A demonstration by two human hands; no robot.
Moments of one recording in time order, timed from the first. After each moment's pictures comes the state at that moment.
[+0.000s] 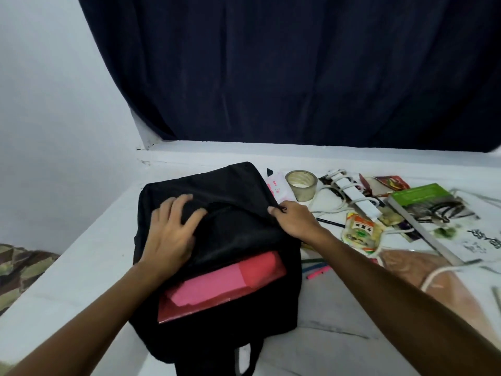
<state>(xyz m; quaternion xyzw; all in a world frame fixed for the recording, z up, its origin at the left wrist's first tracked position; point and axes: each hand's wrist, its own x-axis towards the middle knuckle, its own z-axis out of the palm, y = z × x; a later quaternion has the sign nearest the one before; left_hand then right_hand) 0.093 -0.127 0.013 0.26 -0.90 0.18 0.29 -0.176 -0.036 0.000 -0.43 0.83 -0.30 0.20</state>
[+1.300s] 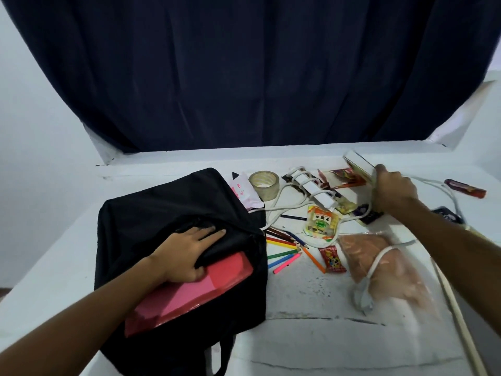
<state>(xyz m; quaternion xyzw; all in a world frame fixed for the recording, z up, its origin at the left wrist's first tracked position) 0.030 -0.110 0.002 0.14 -0.99 0.07 -0.02 -0.368 0.130 0.041 -0.28 0.95 -0.06 -0.11</state>
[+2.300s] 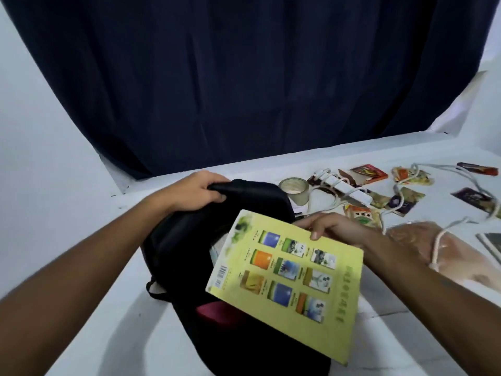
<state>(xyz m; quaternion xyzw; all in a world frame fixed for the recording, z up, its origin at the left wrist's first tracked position) 0.029 -0.211 0.154 0.14 -0.96 -0.25 0.01 -0.152 0.028 0.047 -0.37 0.41 -0.52 0.65</state>
